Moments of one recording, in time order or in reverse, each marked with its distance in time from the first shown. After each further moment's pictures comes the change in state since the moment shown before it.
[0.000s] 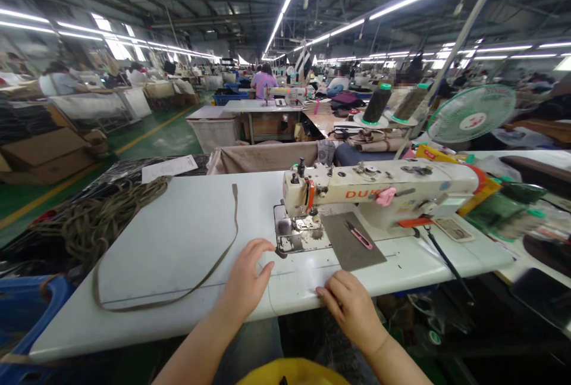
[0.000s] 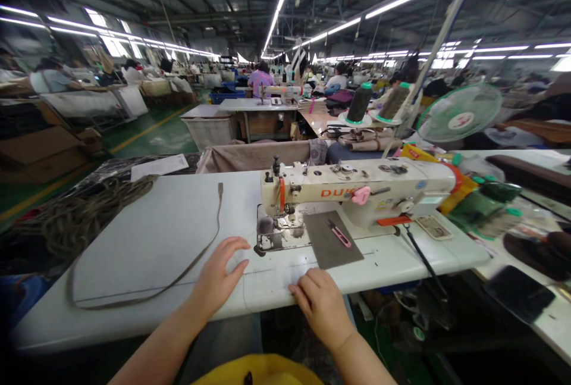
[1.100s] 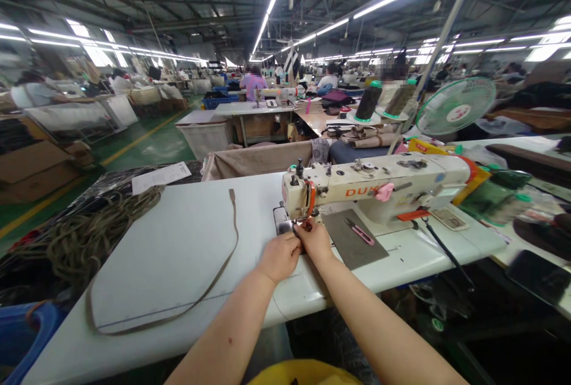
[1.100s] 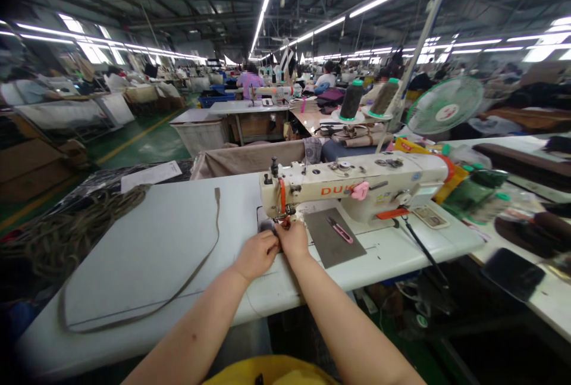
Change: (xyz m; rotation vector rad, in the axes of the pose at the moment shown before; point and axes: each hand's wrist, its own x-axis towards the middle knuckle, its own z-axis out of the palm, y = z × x) left_hand 0.071 -0.008 0.065 0.108 -0.332 0.240; right_hand 0.141 0.023 0.088 0.438 0.124 0.719
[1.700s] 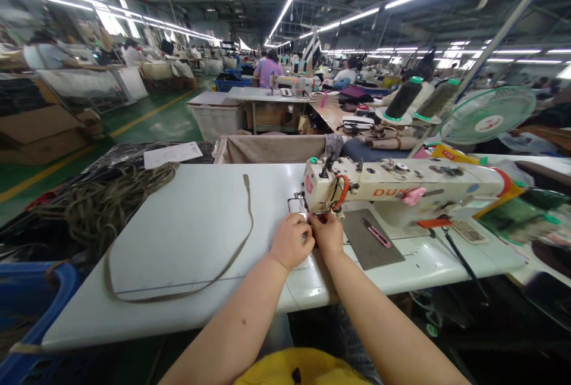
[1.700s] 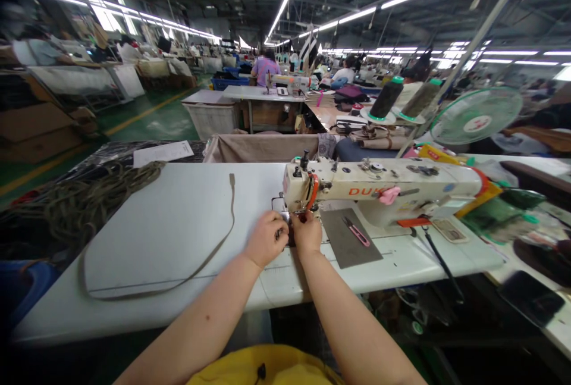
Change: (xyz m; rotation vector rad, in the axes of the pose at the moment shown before) left_hand -0.001 -0.003 -0.014 -0.130 0.265 -0.071; right_hand 0.002 -0.004 0.012 -0.073 0.148 0.039
